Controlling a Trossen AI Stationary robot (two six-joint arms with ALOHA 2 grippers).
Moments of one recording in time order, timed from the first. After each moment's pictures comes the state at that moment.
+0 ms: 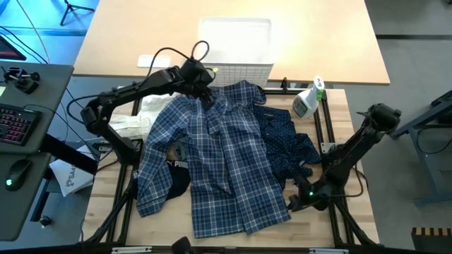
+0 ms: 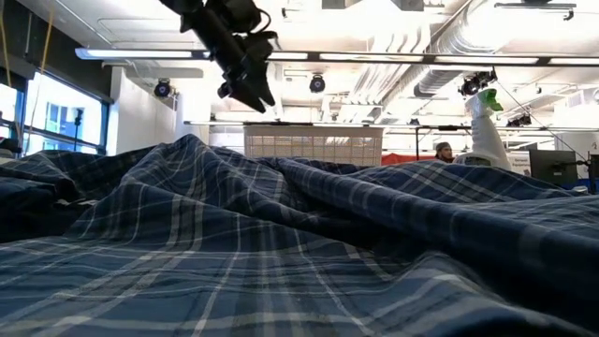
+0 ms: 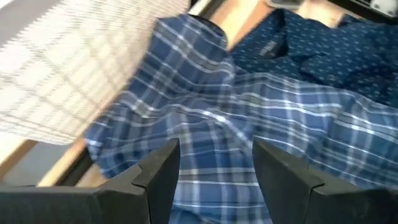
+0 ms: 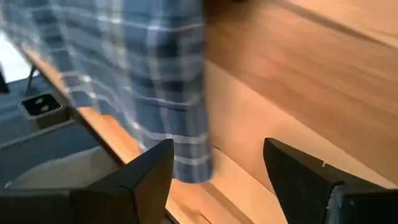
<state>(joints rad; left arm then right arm) 0.56 1.59 1.42 -0.65 0.06 -0.02 0.92 1.26 0.37 0.00 0.20 1.98</state>
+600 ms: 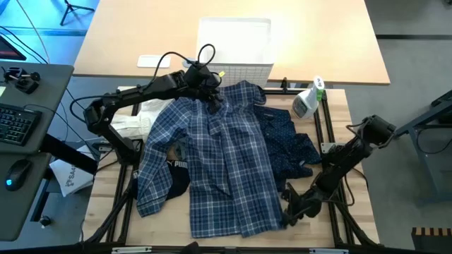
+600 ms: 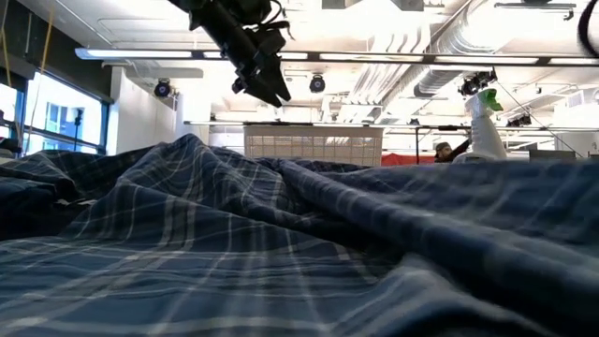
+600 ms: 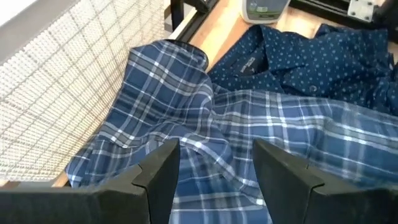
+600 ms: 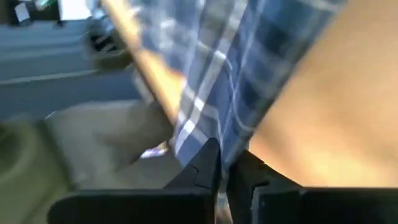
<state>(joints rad) 0.49 1.61 1.42 -0.55 0.01 0.01 0.88 1.50 0.50 0.36 0.09 1.72</state>
